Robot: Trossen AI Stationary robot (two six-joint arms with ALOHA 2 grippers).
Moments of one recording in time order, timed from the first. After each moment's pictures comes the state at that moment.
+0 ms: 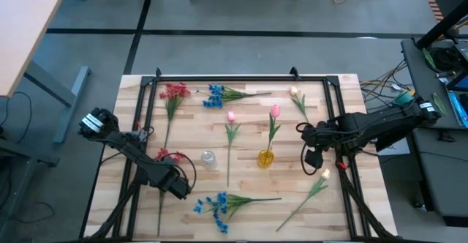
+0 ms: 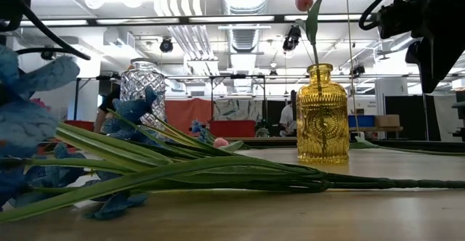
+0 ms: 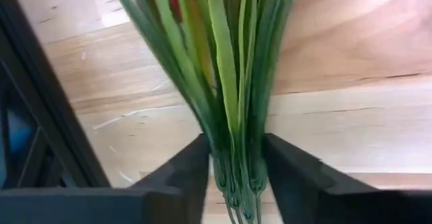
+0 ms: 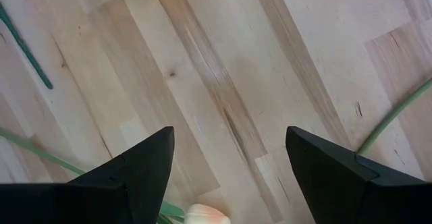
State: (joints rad) left arm -0.65 1.63 0.81 -0.91 0.21 -2.00; right arm 0.18 1.01 0.77 -1.06 -0.02 0.65
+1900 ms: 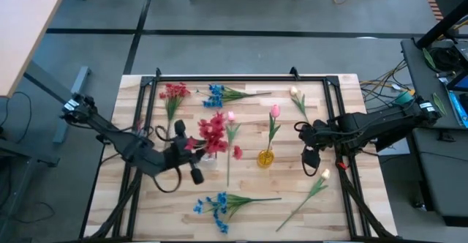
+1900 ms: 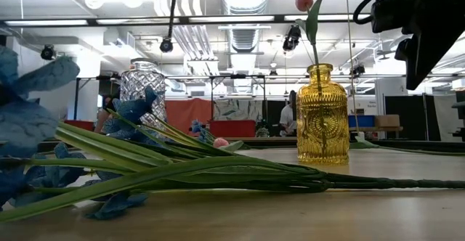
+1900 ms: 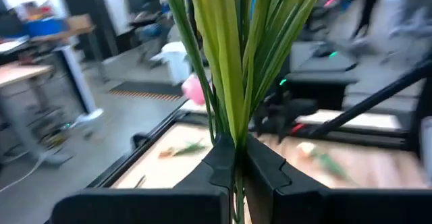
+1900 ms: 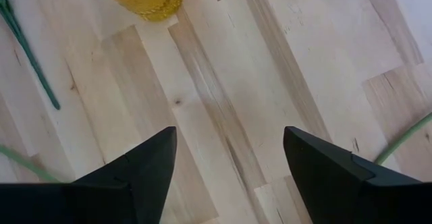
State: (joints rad) left arm -0.59 1.24 1.09 0.02 -0.97 -0.05; right arm 0.18 1.01 0.77 -0.99 0.03 0.60
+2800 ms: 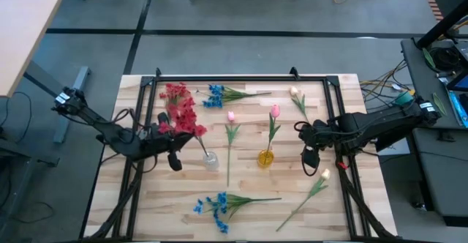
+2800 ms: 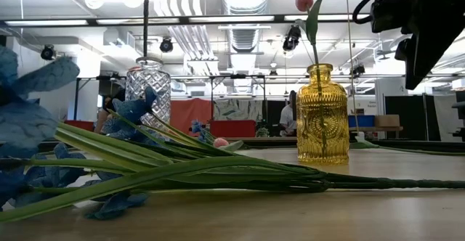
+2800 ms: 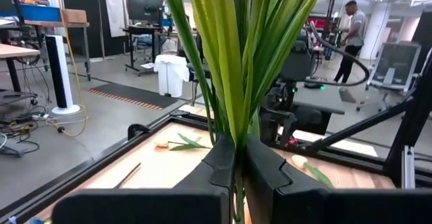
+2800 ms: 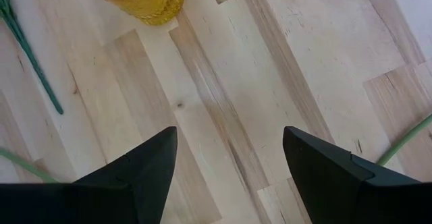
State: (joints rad) left arm -0.59 0.88 0.65 0.24 -0.95 -0.12; right arm 0.18 1.01 0.77 -0.98 0.03 0.62
